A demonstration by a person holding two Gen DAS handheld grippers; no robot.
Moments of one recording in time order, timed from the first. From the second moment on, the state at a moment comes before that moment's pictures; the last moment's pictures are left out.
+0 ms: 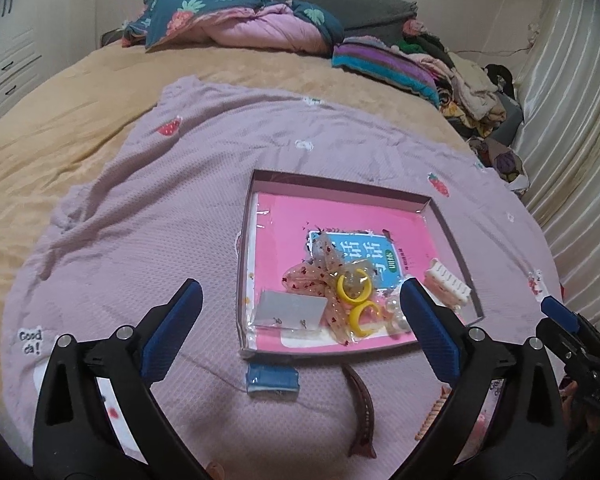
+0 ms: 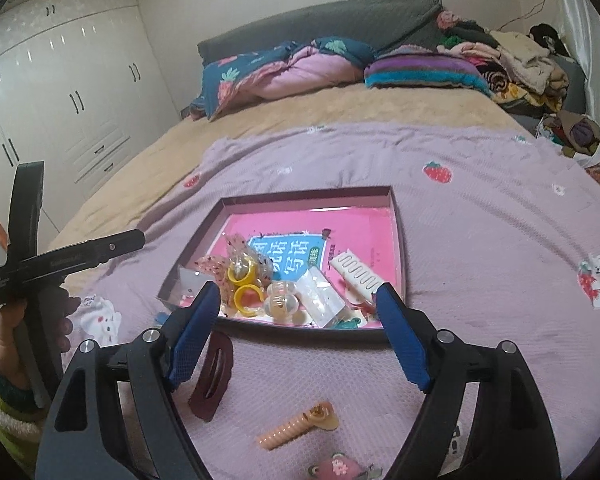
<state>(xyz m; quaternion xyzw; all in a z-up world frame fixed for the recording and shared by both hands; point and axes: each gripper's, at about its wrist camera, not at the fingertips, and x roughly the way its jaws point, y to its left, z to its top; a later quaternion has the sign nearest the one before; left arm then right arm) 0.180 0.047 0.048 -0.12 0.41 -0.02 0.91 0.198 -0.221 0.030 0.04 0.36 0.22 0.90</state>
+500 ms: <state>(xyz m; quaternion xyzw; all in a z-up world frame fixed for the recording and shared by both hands) 0.141 0.037 0.061 -0.11 0.39 -0.03 0.91 0.160 -0.237 0.047 0.03 0.34 0.21 0.91</state>
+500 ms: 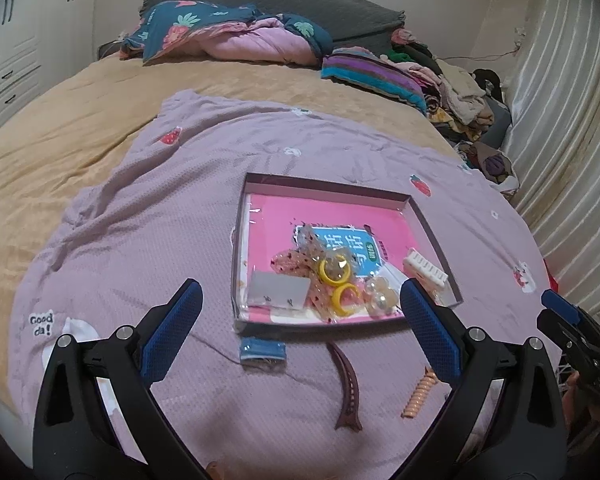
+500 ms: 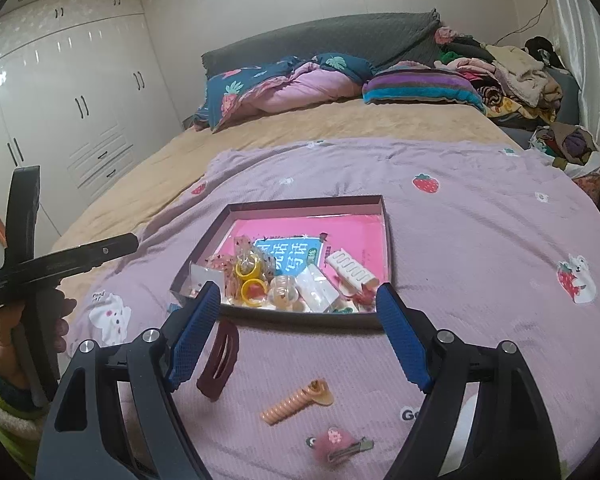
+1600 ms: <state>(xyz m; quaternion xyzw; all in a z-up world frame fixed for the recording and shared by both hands) 0.089 0.006 0.023 -0.09 0.42 -0.04 0.90 0.102 -0.253 0.008 -0.01 0.38 0.22 0.90</state>
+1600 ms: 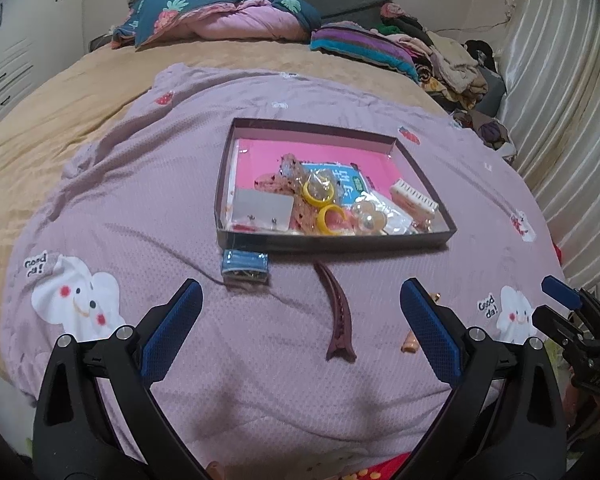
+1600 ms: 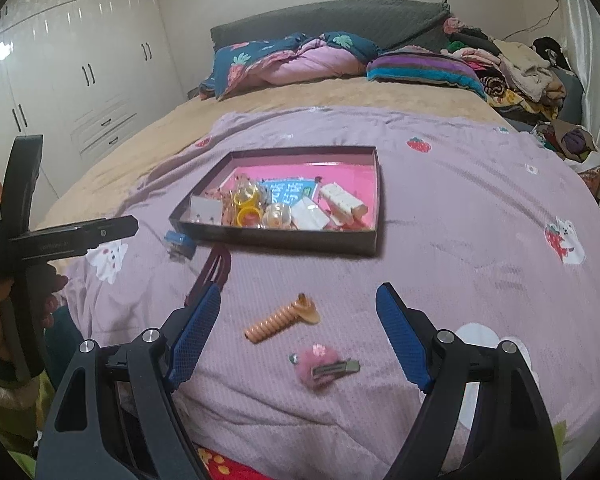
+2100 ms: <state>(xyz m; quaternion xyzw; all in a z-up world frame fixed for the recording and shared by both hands) 0.077 -0.012 0.008 -0.07 0.44 -0.05 0.90 0.085 -0.255 -0.019 -0.03 0.40 0.22 0.89</state>
